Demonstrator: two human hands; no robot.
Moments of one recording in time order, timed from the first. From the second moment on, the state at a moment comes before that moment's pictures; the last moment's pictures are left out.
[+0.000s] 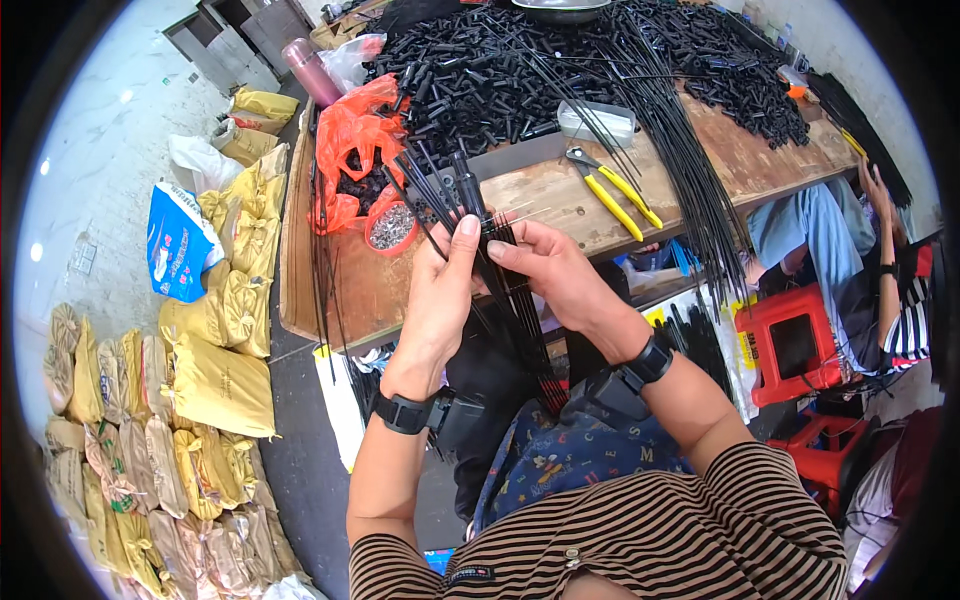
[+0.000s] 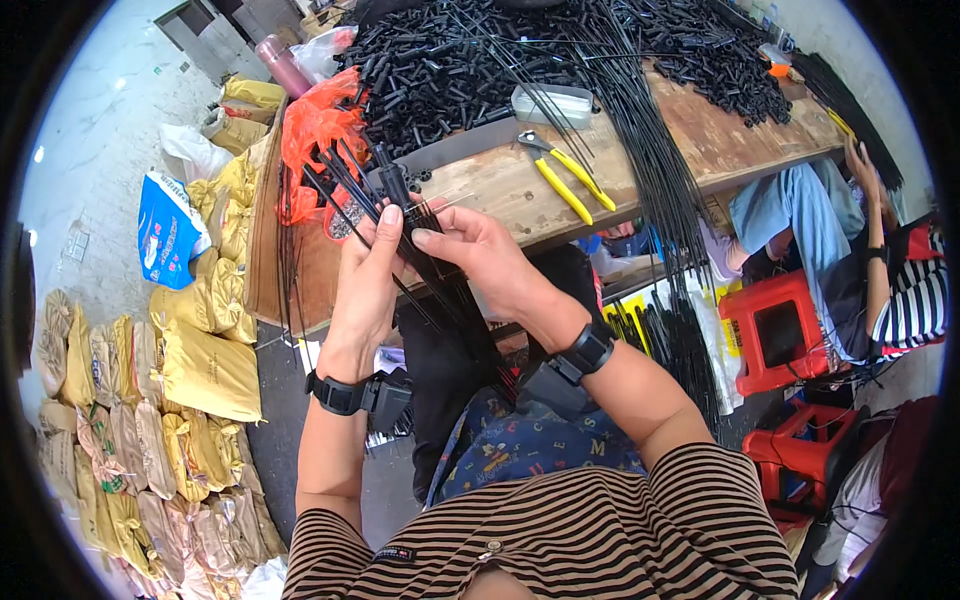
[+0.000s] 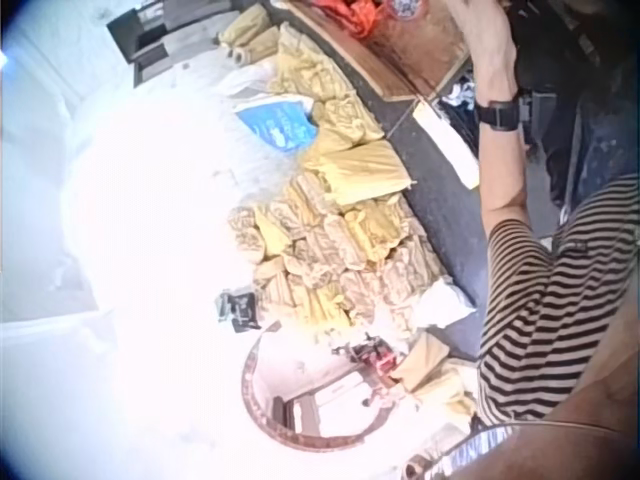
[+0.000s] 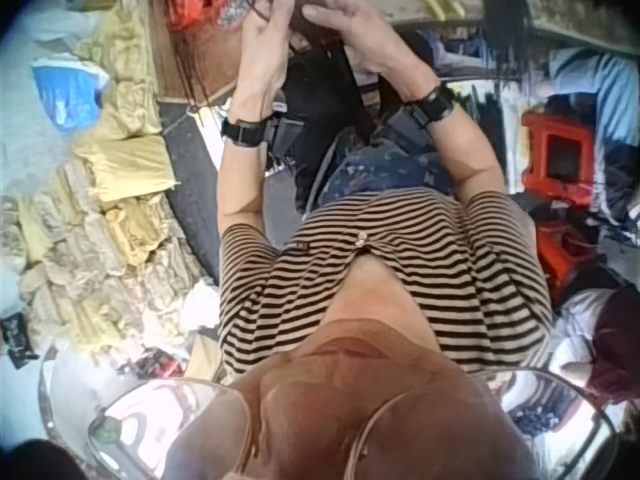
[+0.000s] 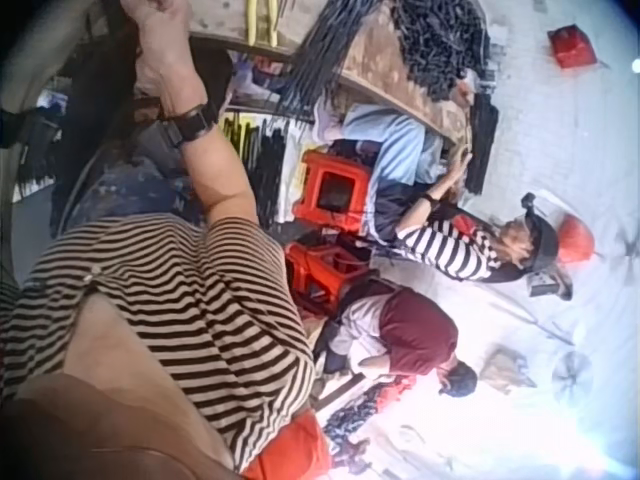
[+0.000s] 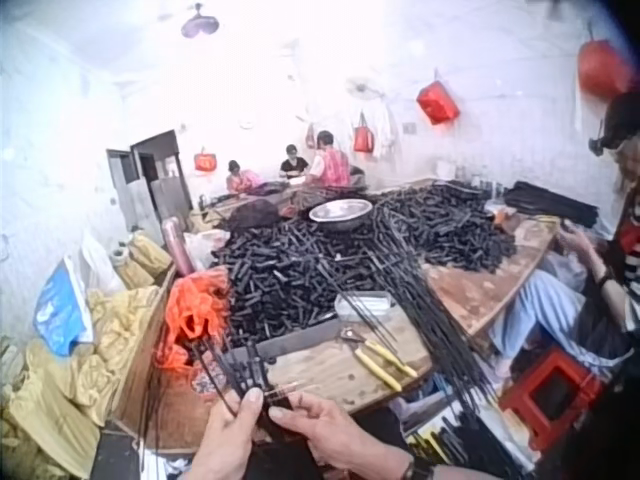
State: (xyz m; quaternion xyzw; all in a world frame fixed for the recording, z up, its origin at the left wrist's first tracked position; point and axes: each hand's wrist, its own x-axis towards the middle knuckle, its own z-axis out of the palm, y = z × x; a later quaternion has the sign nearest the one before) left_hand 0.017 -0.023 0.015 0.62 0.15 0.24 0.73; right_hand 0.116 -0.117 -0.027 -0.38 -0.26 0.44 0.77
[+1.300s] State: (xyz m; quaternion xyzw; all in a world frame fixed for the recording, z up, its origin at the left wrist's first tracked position) left_hand 0.021 -0.003 0.000 0.51 0.13 0.34 0.78; right_hand 0.098 -0.095 -0.033 -0.46 -0.30 0.32 0.77
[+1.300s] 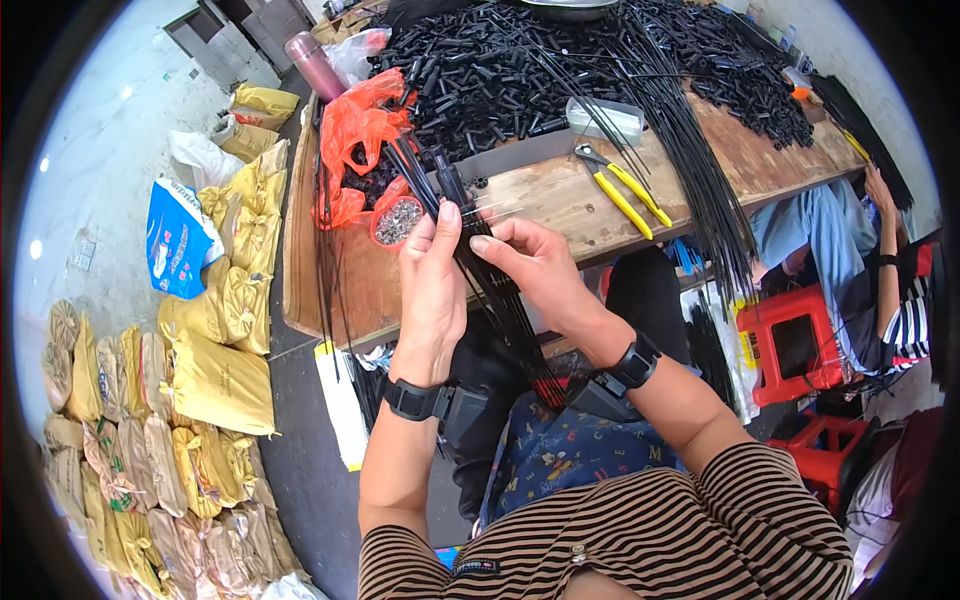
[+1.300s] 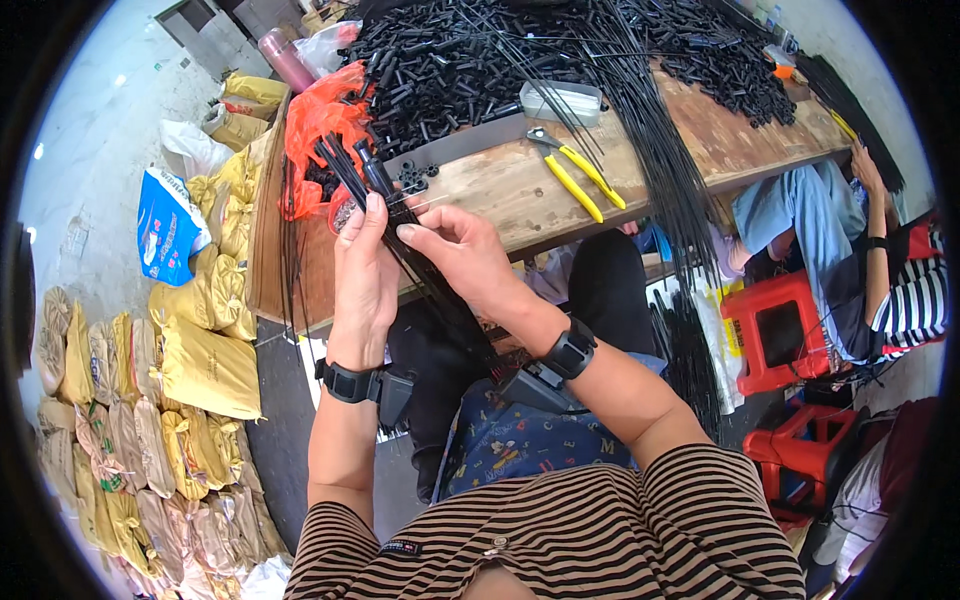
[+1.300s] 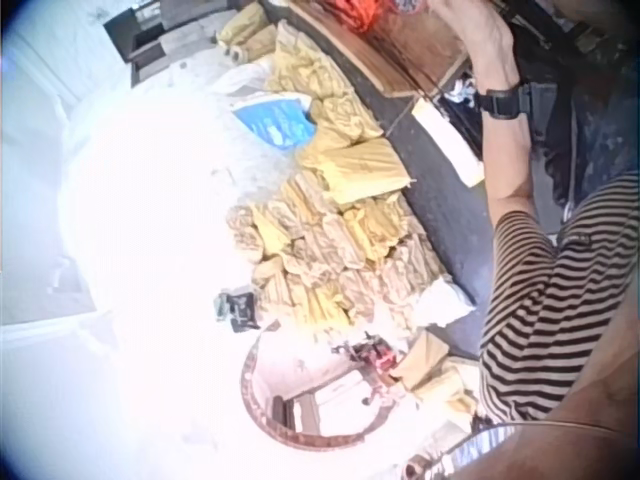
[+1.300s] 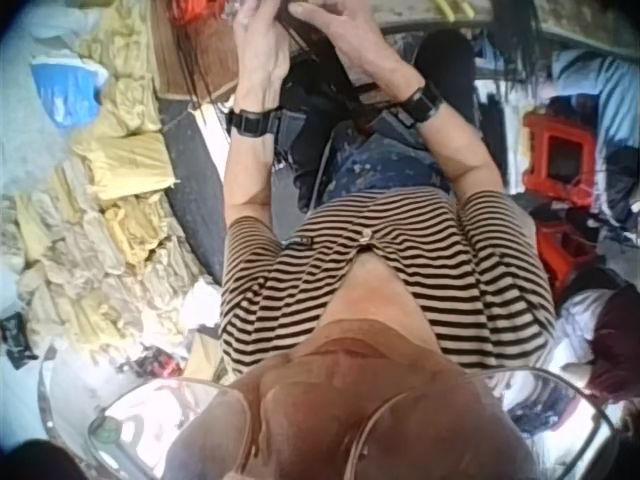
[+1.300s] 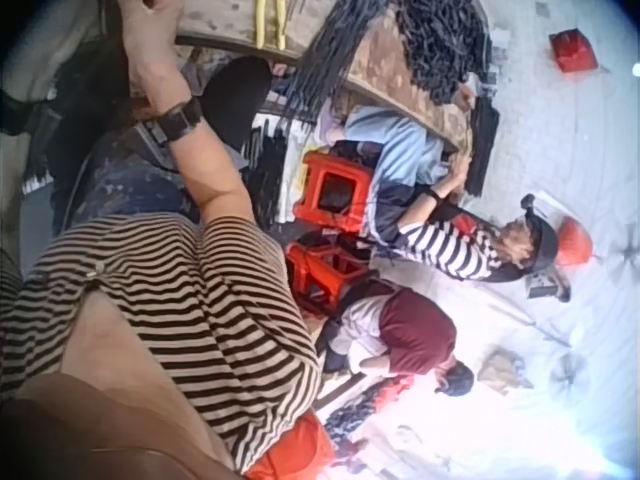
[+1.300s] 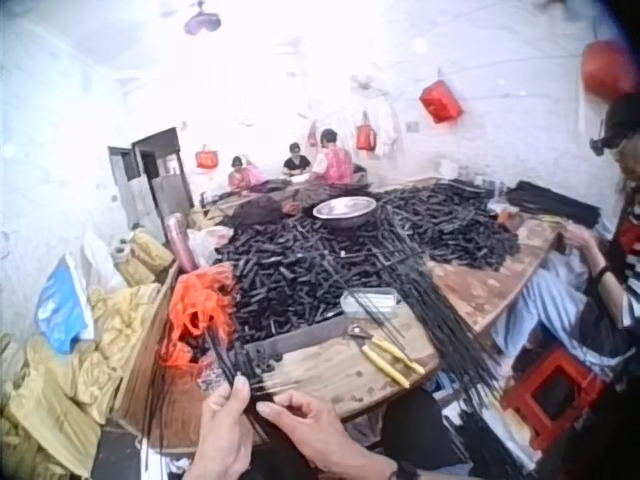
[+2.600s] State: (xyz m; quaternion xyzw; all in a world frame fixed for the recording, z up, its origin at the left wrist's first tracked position) left_hand 0.020 -0.006 -0.007 0.52 0.14 0.33 0.77; right_hand 0.113 -0.108 -0.017 -0.45 -0.28 0.49 0.70
